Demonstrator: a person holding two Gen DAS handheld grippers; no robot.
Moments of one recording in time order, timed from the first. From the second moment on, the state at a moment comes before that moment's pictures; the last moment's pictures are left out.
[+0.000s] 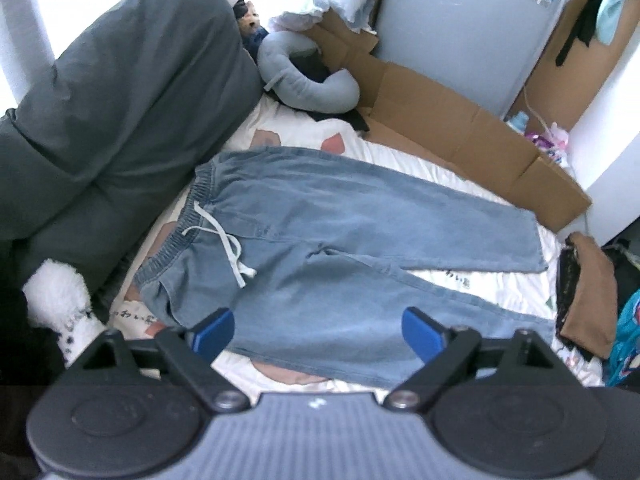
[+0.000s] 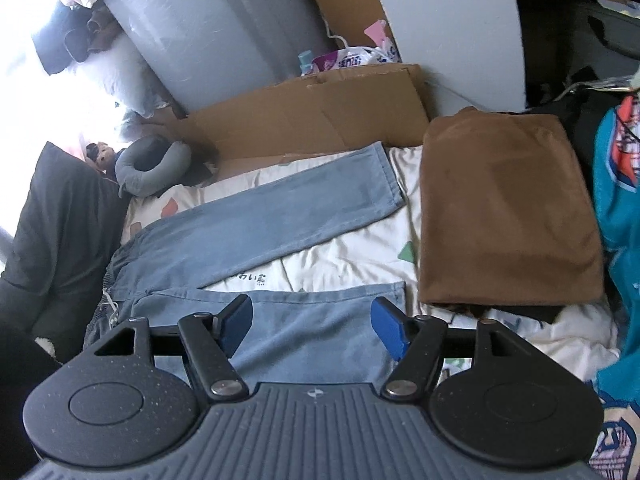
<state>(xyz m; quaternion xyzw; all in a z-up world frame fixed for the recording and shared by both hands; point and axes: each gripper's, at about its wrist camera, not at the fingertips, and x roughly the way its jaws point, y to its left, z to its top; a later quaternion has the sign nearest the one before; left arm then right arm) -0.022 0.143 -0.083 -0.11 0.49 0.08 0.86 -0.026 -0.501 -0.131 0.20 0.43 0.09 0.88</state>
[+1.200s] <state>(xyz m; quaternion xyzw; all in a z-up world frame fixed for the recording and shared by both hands) -0.039 0.156 -0.314 -0.25 0.53 0.15 0.80 -0.055 -0.510 -0.353 0.39 0.52 0.01 0.76</state>
